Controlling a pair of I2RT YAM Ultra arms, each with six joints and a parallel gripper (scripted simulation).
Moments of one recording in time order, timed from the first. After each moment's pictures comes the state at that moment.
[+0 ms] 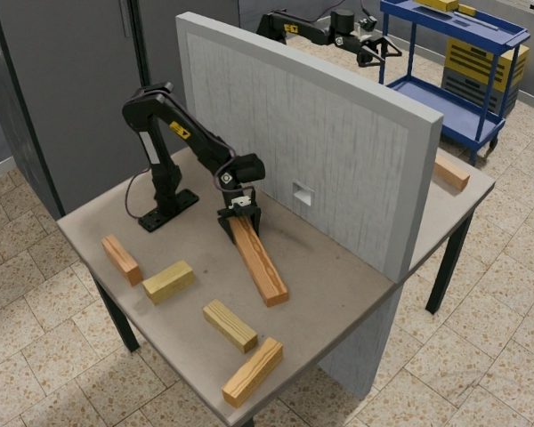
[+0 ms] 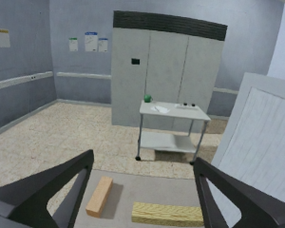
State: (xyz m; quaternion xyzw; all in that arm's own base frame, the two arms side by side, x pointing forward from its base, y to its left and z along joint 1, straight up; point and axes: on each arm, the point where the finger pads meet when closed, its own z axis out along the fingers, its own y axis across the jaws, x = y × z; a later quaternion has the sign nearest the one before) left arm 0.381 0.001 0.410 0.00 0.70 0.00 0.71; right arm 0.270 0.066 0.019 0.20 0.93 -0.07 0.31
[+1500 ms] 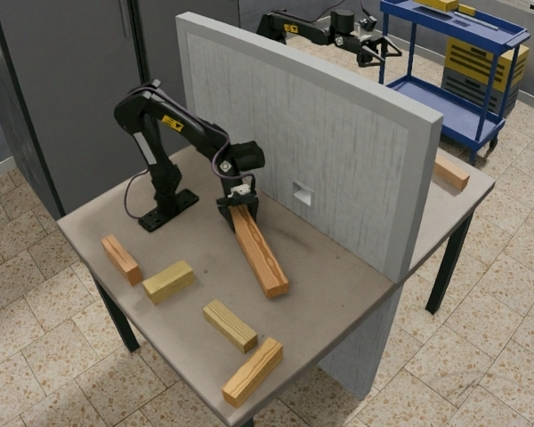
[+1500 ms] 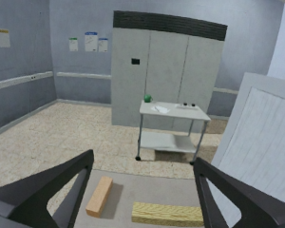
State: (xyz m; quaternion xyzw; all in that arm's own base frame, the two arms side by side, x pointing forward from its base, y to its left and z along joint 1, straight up) left arm 0.381 0.001 0.410 0.00 0.70 0.00 0.71; right arm 0.268 0.068 0.059 0.20 0.93 -0.07 0.31
